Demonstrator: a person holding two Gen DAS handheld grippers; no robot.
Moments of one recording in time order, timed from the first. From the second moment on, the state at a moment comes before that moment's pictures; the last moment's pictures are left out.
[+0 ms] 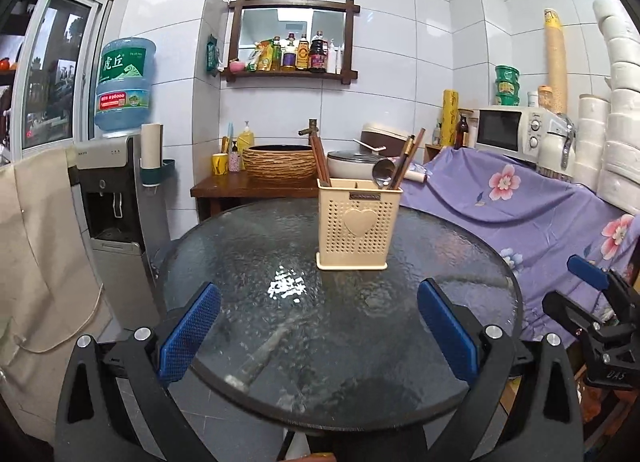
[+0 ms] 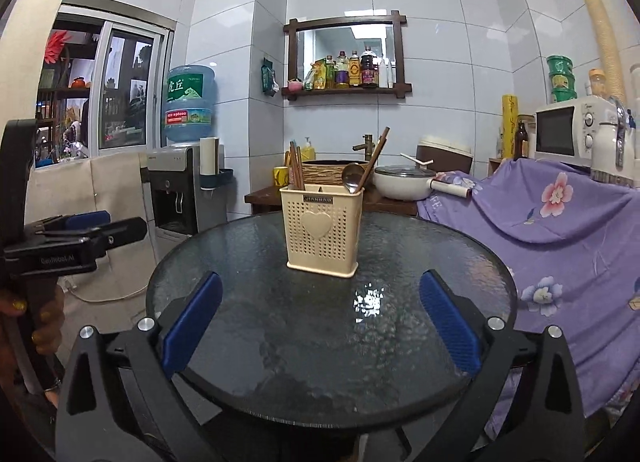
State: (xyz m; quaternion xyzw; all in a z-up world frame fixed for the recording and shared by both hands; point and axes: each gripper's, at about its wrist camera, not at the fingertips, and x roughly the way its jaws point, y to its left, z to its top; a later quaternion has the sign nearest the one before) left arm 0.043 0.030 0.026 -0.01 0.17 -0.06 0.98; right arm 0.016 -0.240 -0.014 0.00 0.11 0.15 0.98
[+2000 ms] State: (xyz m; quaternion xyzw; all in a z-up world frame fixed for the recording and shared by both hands) left arm 0.033 0.021 0.021 0.00 0.18 -0.06 0.98; right arm 0.004 -0.232 -0.009 -0.03 0.11 0.15 0.98
